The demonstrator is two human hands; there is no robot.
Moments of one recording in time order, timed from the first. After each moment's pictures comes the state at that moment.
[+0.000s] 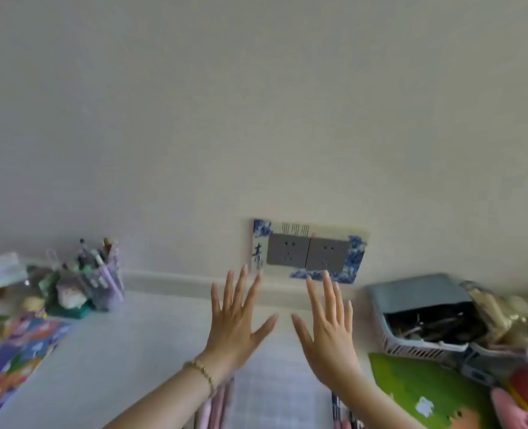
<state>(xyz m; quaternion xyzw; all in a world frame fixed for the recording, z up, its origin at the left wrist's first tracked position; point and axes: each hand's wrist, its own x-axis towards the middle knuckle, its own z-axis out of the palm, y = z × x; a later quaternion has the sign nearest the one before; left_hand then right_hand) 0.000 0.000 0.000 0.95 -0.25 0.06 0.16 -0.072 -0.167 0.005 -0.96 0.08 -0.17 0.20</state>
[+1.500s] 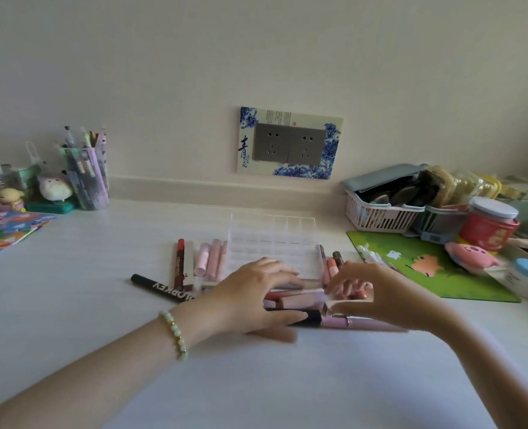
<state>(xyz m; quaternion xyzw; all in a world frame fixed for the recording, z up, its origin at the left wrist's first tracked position) -0.158 0.040 -0.107 0.81 -0.53 0.01 0.26 -0.267 -0.181 -0.071 -0.98 -0.07 -0.04 0.18</state>
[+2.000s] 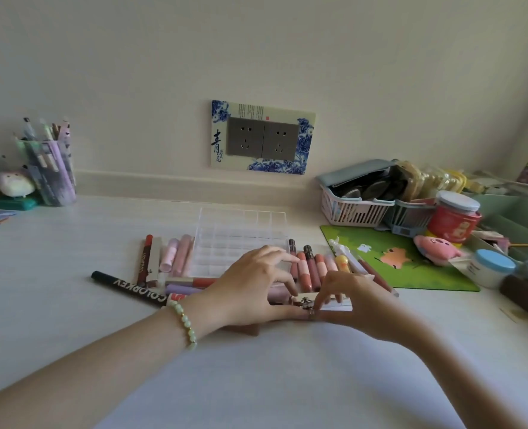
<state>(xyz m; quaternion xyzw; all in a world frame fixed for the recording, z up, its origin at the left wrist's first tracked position) -0.175 -0.012 -0.105 0.79 -0.55 0.08 0.25 -0.284 -0.205 -0.098 -0.99 -0.06 -0.06 0.14</state>
